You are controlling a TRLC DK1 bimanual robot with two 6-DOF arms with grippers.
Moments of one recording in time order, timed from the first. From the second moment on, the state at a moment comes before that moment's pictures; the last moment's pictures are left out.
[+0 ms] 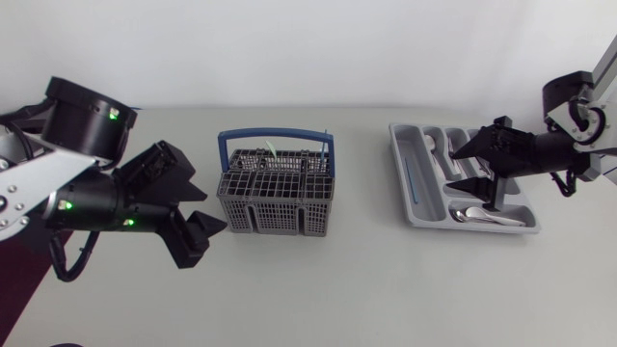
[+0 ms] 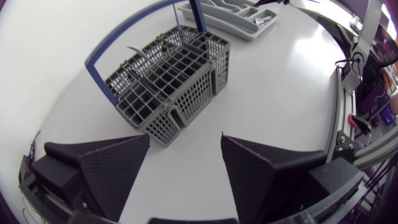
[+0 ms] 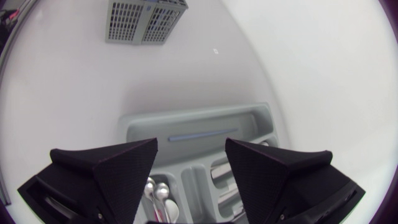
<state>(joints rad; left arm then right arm) -0.41 1.15 0.80 -0.53 0.20 0.46 -0.20 1.63 1.05 -0.42 -0.50 -1.40</state>
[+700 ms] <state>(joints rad) -0.28 1.50 0.64 -0.11 0.18 0.49 0.21 2.11 1.50 -0.27 -0.51 -0.58</state>
